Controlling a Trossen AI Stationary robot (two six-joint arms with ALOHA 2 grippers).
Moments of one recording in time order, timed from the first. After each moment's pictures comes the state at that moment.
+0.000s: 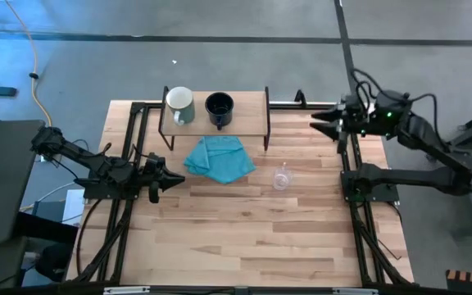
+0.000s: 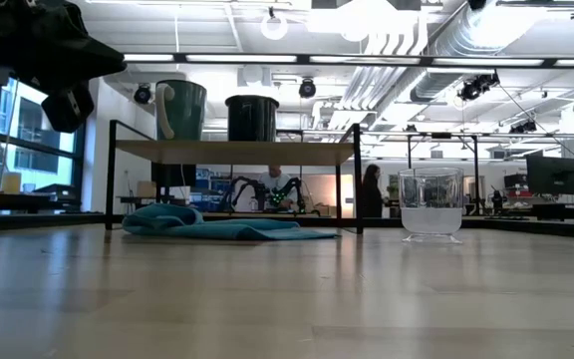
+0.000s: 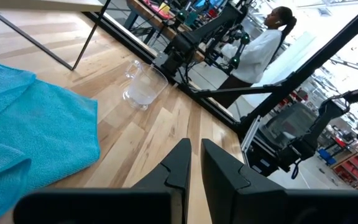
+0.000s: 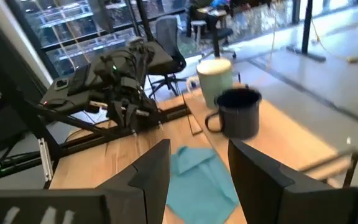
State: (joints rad) left arm -0.29 0.40 0.14 0.11 -0.45 -0.72; right arm -0.40 0.73 1.11 -0.56 -0.21 0.17
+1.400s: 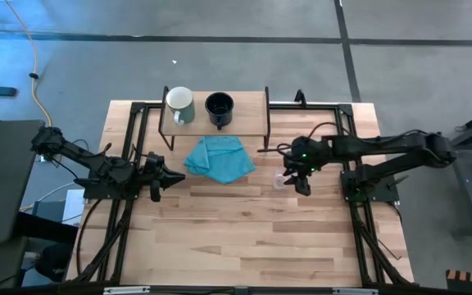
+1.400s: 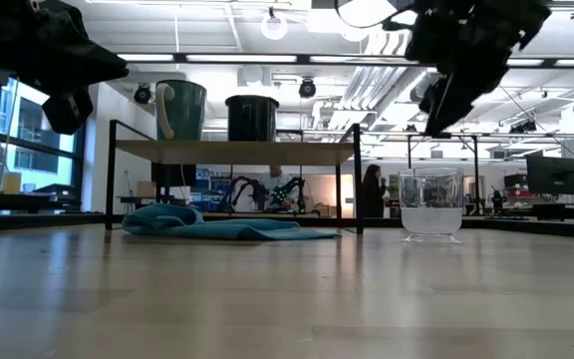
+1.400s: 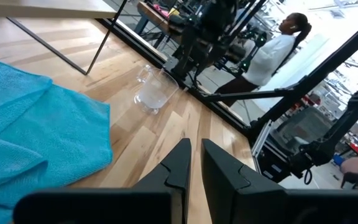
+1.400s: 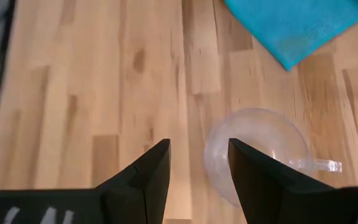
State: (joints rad) left arm -0.29 0.40 0.14 0.10 -0.49 -0.71; right arm -0.09 1.16 0.80 -0.59 -0.25 0.08
